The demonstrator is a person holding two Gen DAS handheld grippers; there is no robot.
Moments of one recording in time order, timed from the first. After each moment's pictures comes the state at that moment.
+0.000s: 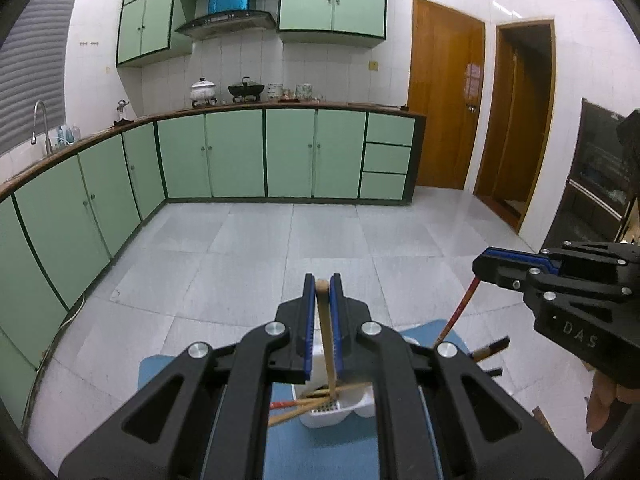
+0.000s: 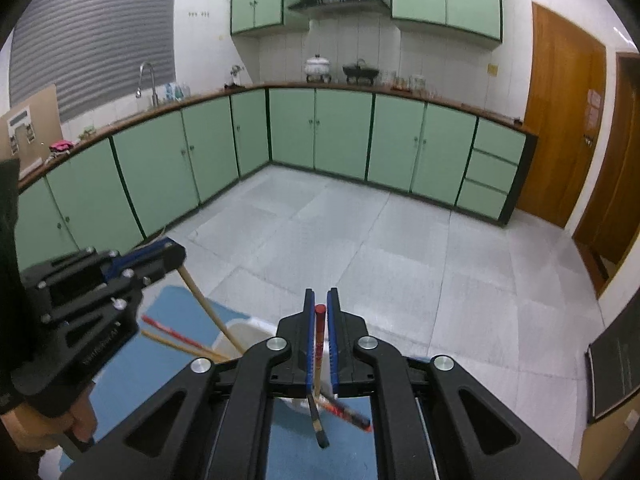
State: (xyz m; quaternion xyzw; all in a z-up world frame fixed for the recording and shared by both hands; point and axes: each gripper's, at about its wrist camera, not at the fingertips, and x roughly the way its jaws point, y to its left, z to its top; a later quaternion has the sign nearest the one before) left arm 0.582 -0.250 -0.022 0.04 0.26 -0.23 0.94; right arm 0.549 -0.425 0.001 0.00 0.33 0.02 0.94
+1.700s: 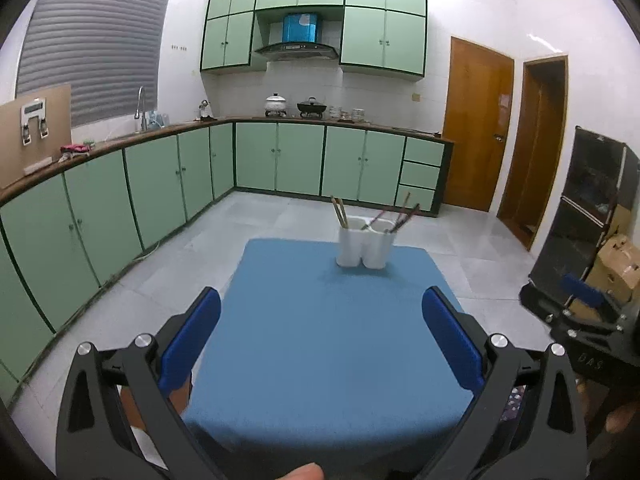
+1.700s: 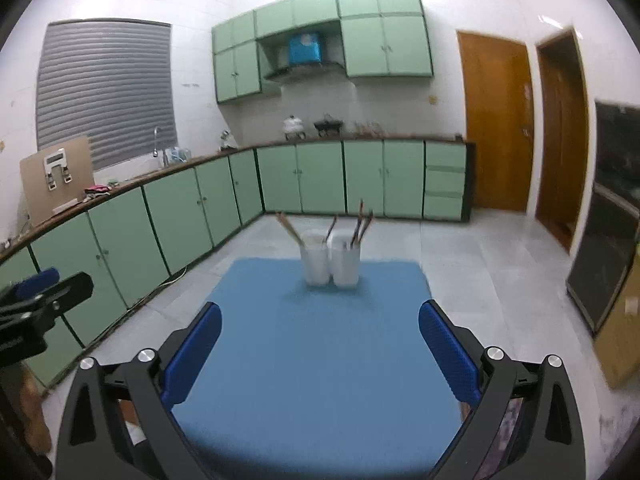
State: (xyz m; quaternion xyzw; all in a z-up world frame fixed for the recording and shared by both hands) left arm 0.128 -0.067 0.023 0.00 0.23 -0.12 0.97; right arm 0.091 -0.312 0.010 0.08 0.22 -0.03 0.97
